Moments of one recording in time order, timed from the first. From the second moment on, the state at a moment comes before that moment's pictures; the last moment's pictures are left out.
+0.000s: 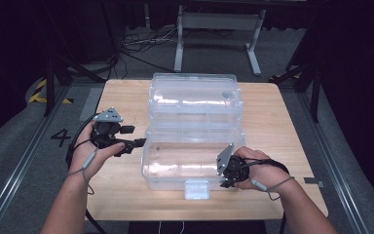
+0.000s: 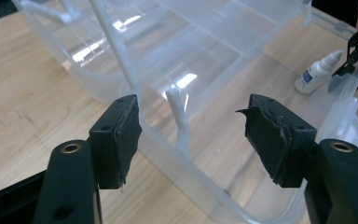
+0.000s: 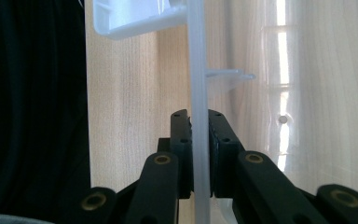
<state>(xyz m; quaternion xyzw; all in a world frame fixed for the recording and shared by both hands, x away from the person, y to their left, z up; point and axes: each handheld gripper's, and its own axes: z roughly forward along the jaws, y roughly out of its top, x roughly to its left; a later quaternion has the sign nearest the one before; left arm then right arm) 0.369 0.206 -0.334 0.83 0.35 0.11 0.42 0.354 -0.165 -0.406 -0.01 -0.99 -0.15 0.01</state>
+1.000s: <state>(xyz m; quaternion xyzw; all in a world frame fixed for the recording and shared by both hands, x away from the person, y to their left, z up) 0.425 0.141 -0.282 0.86 0.28 0.11 0.42 0.356 -0.167 -0.406 -0.01 -0.99 -0.15 0.02</state>
